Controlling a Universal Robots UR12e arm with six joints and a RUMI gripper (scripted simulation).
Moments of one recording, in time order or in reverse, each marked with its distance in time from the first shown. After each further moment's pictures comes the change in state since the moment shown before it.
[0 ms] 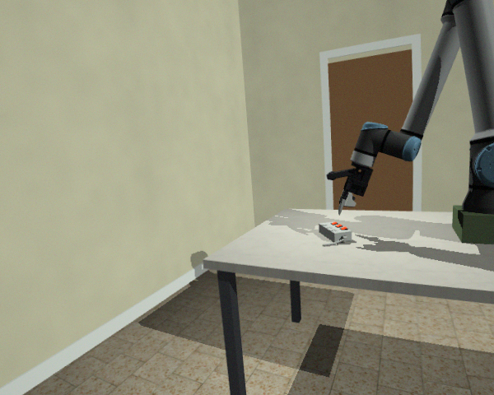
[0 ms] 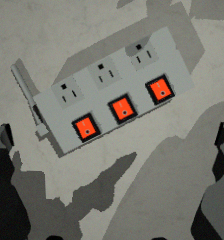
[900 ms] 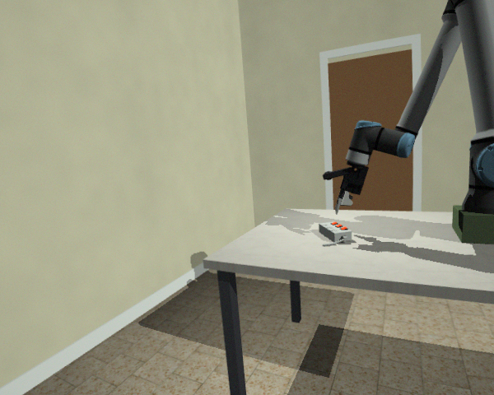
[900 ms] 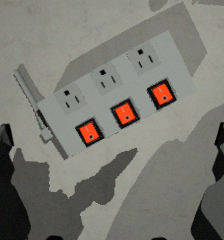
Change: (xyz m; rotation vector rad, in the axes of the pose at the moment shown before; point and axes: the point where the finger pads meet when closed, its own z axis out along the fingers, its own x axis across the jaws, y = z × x) arm -0.002 -0.010 0.001 -0.044 -0.007 0.021
